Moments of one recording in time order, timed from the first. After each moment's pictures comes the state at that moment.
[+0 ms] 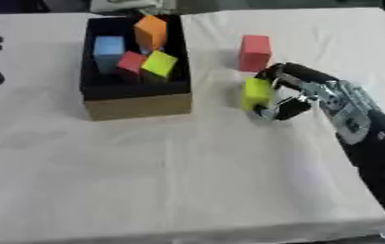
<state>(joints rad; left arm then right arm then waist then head) -0.42 0.60 -0.02 -1.61 -0.19 -0.15 -0.16 -0.72 -0.51 0.24 -1.05 0.64 -0.33 0.29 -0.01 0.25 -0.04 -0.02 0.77</state>
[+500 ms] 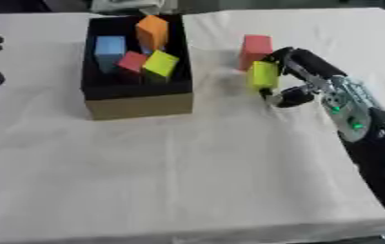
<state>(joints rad) -0.42 0.60 -0.02 -1.61 -0.19 -0.15 -0.16 -0.77 -0.50 0.23 -1.12 0.63 -0.32 0.12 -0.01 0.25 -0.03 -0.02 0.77</state>
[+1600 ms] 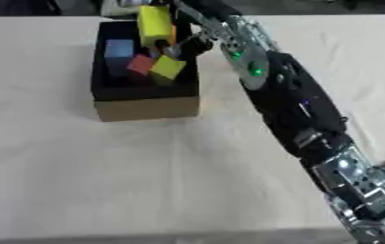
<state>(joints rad) -0.39 0.56 0.02 -1.61 -0.18 -0.14 -0.12 -1.01 -0.24 0.26 -1.03 0.77 -0.36 0.19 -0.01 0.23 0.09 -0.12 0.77</state>
